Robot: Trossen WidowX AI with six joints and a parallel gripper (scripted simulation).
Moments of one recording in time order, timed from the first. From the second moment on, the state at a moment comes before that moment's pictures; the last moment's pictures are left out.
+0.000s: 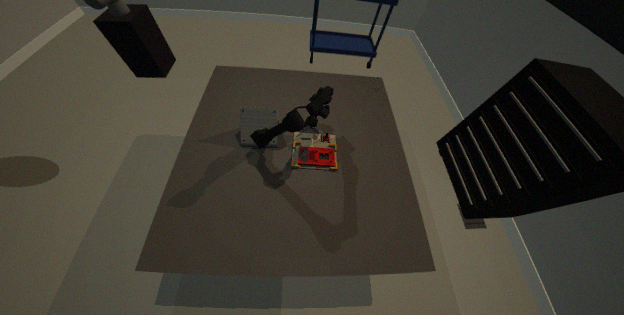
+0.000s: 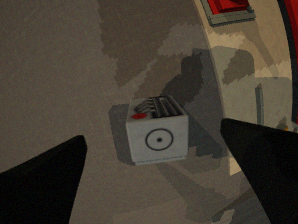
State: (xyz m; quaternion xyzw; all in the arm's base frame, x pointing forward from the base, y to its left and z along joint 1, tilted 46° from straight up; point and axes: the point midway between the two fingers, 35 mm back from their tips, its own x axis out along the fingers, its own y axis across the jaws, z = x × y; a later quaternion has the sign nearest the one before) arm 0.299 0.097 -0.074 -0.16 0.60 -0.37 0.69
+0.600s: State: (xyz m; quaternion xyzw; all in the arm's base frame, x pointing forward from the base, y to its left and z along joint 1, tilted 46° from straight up) arm 0.297 0.077 -0.093 -0.16 0.60 -0.38 0.69
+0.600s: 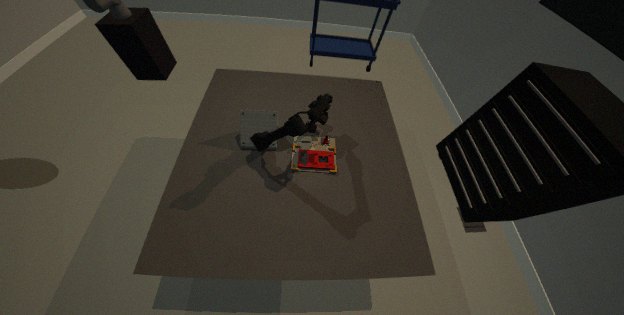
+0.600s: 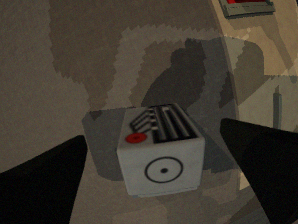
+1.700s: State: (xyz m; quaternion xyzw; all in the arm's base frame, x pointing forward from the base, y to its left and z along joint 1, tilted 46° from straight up) arm 0.300 0.100 -0.080 -0.18 0.61 -0.35 0.69
